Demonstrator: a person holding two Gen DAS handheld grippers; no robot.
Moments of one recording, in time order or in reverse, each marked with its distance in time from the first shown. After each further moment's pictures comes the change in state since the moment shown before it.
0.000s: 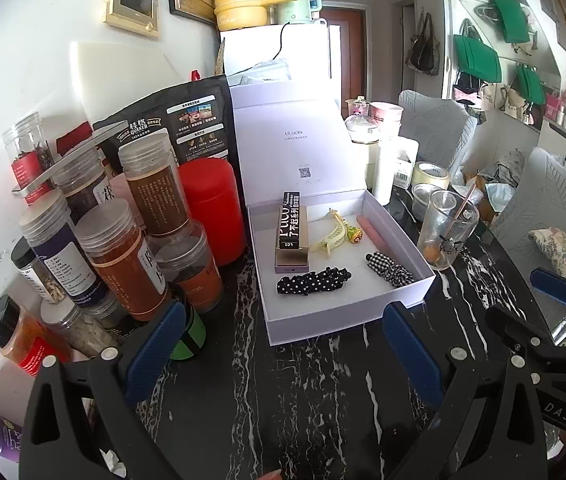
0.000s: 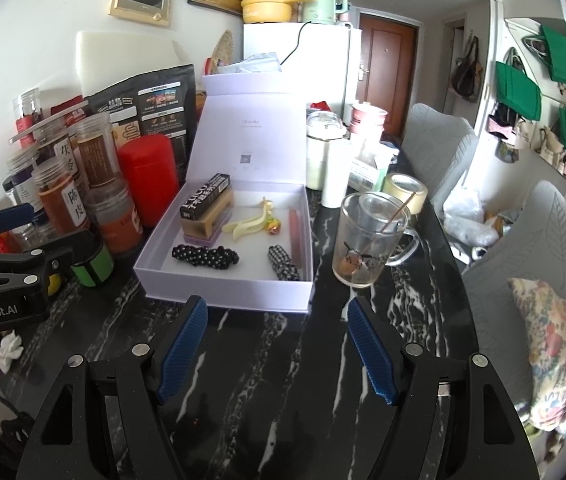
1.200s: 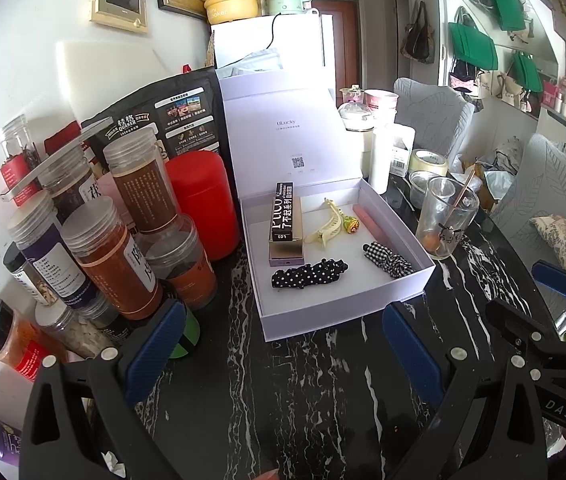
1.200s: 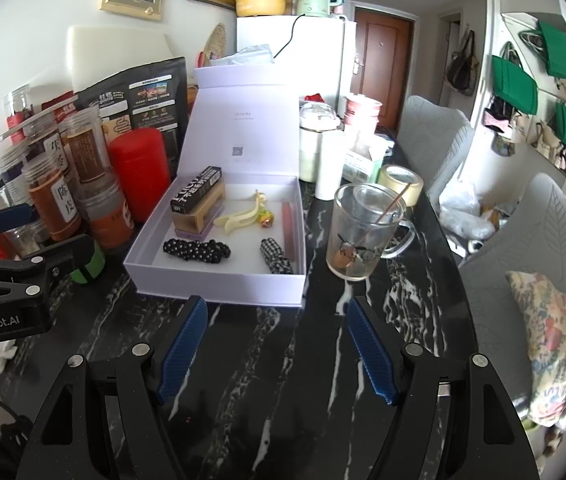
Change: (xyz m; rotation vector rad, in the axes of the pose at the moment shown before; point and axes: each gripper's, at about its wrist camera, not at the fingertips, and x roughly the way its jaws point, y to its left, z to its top) left arm 0.010 -0.009 -0.001 0.029 0.032 -0.002; right arm 0.007 -0.004 -0.003 0.010 0.021 -0.015
